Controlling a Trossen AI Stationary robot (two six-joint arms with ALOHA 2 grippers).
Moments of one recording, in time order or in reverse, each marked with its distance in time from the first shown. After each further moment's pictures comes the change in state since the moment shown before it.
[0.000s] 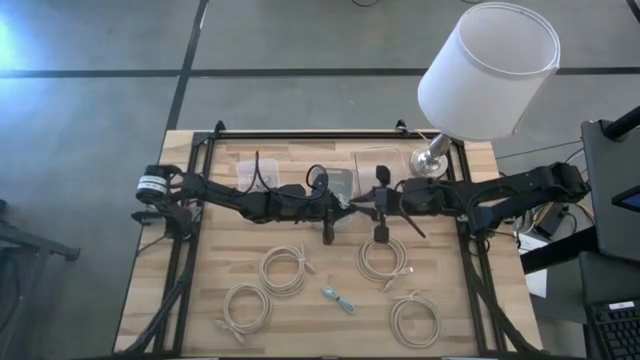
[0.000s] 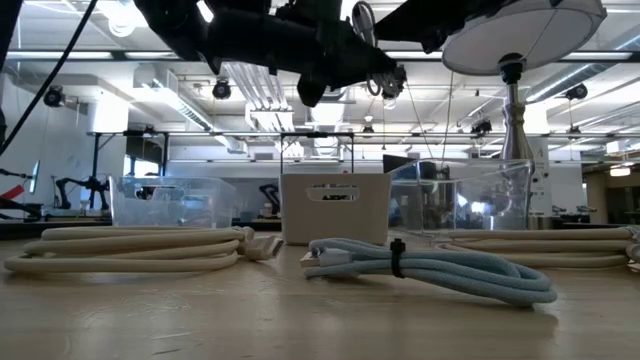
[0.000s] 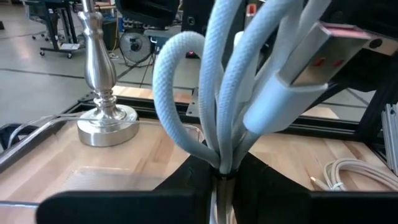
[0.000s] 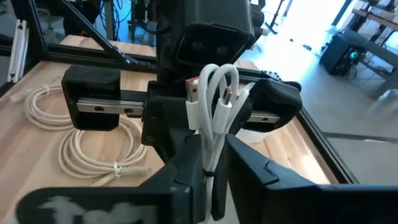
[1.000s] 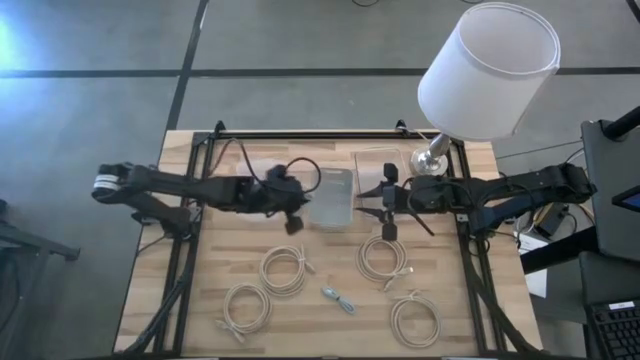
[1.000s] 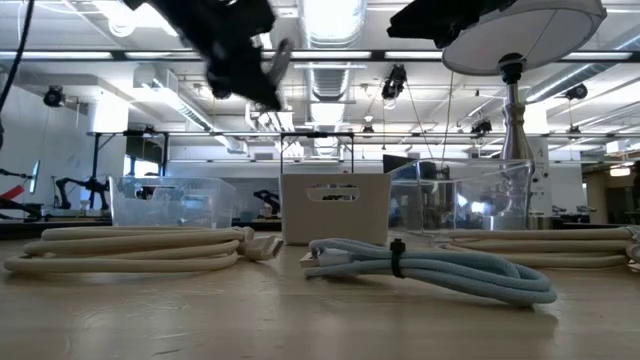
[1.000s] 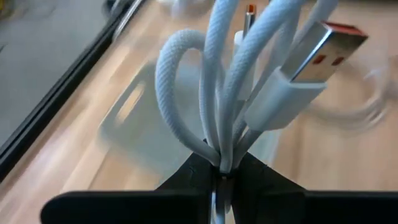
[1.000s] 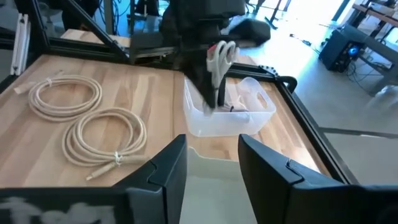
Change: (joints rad) left arm 0.010 -0.373 0.002 -0.975 -0.224 -0.086; right arm 0.000 -0.076 -0.001 -0.096 0.004 0.000
